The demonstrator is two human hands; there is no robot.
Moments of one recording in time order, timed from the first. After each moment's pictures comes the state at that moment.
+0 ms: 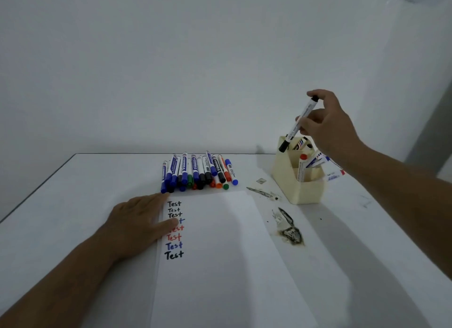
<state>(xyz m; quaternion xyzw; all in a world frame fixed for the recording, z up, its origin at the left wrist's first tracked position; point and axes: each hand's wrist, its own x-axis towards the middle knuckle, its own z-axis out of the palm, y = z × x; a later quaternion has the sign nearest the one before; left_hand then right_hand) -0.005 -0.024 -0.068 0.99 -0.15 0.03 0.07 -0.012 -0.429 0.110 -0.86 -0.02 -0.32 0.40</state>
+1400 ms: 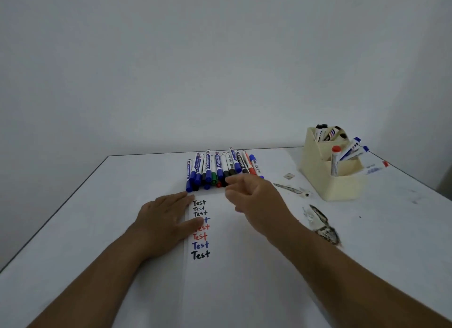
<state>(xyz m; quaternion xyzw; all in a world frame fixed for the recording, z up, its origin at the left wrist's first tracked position) -0.010 -0.025 -0.060 0.99 -0.13 0.02 0.09 -0.052 -0.264 -0.009 -0.84 -0.06 -0.06 0.54</state>
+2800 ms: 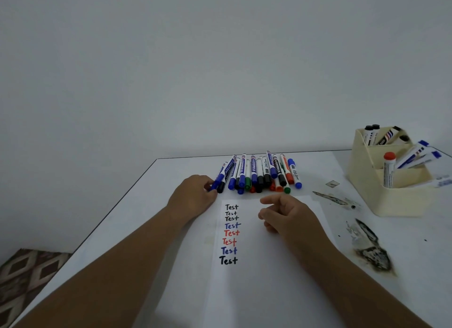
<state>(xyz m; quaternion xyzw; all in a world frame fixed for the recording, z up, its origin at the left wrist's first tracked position) 0.045 -0.029 -0.034 0.98 0.01 0.12 0.18 -0.037 -0.272 -0.043 -0.80 -0.04 -0.01 0.61</state>
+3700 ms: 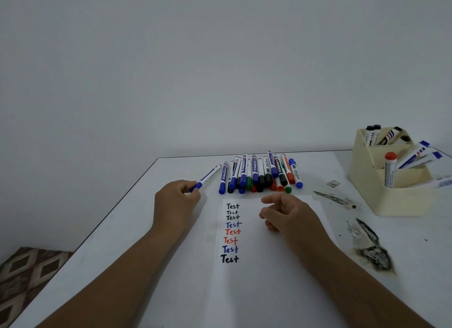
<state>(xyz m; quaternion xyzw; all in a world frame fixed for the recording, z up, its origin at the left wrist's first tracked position) -0.007 -0.022 -0.033 0.88 0.11 0.28 0.36 -0.034 -0.272 -0.043 -0.79 -0.04 -0.01 0.61</state>
